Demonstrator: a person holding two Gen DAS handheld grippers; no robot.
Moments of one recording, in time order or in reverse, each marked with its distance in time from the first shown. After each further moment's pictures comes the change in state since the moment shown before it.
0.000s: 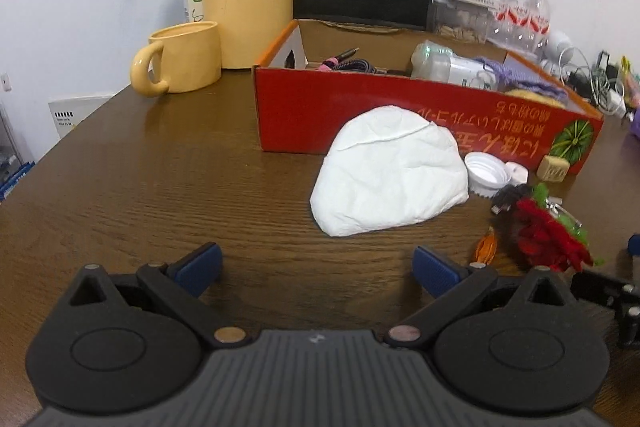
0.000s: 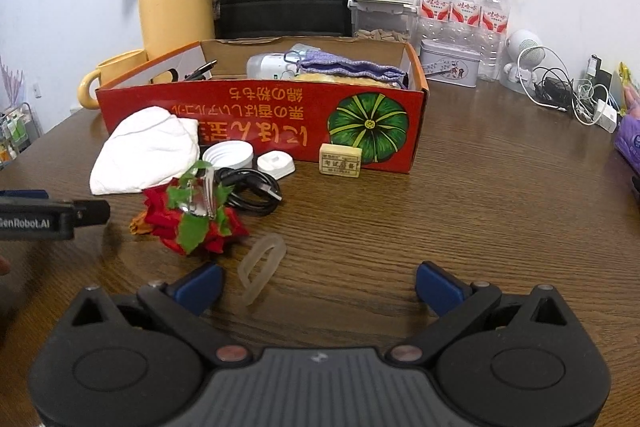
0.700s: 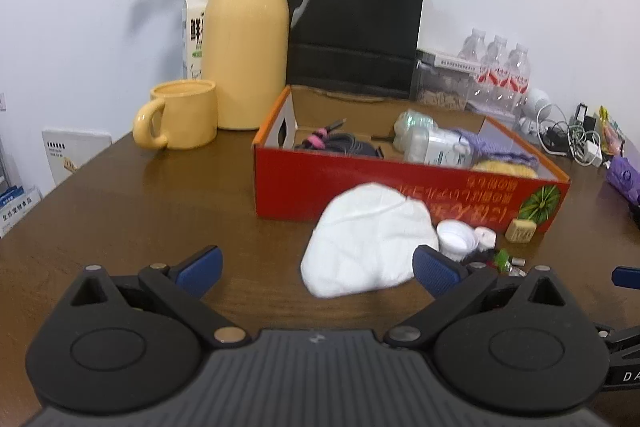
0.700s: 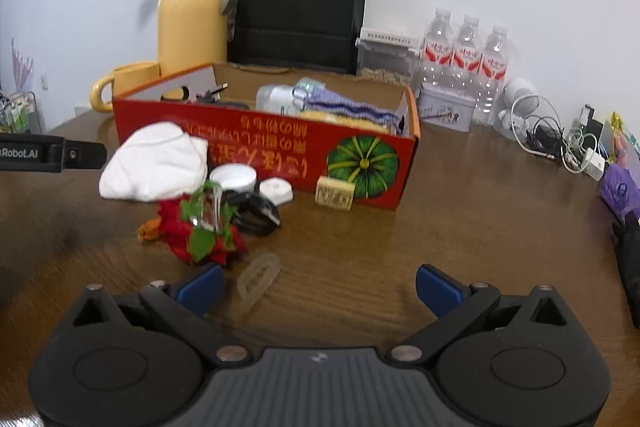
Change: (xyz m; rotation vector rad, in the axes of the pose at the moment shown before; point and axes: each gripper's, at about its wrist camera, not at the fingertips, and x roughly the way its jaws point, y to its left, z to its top) left arm -0.029 0.007 0.013 -0.043 -0.160 -0.063; right arm -0.023 0.005 -0.002 -0.101 -0.086 -0.032
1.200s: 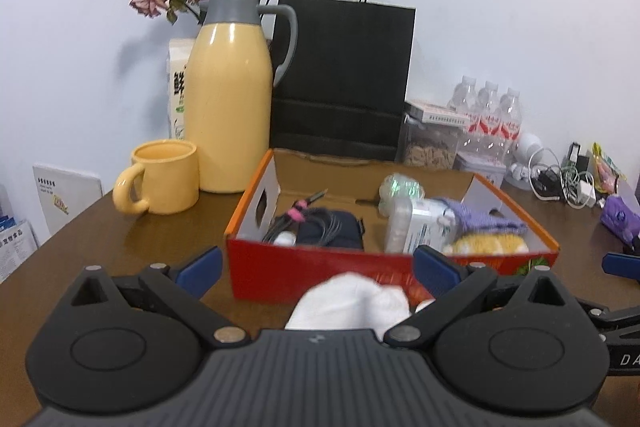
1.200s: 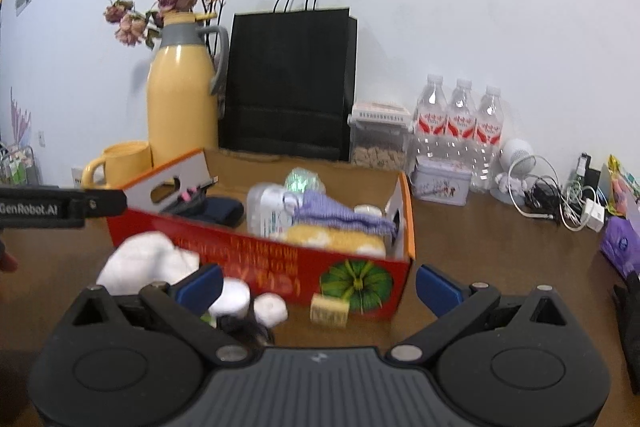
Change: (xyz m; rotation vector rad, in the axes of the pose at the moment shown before) left arm 0.003 -0.014 0.043 0.003 -0.119 -0.021; right arm -0.003 -0.009 0.052 0.037 -0.179 -0.002
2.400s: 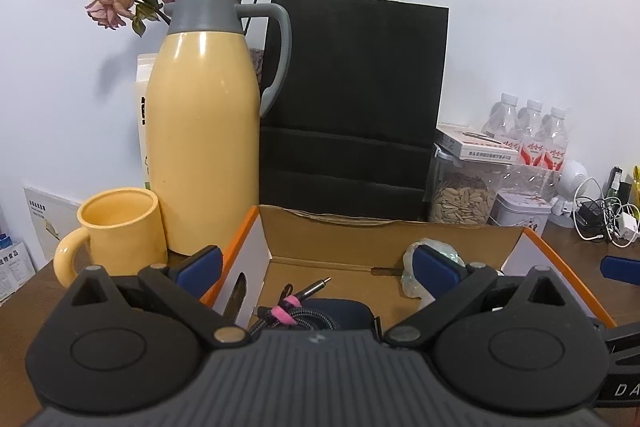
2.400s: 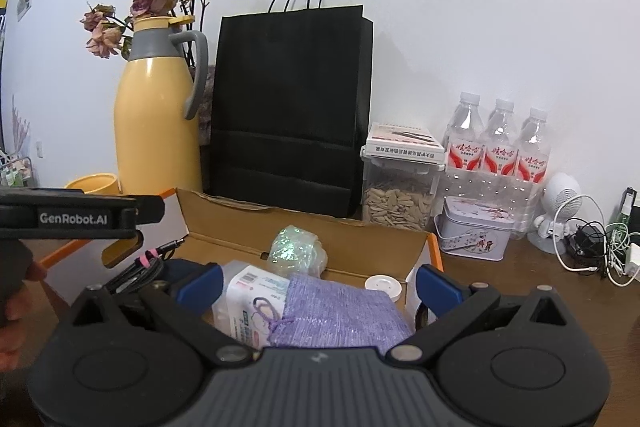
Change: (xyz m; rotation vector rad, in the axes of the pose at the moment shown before) left arm 0.116 -0.015 0.059 -0.001 -0.044 0.050; right arm 0.115 -0.013 0.067 -0.015 -0.043 0.043
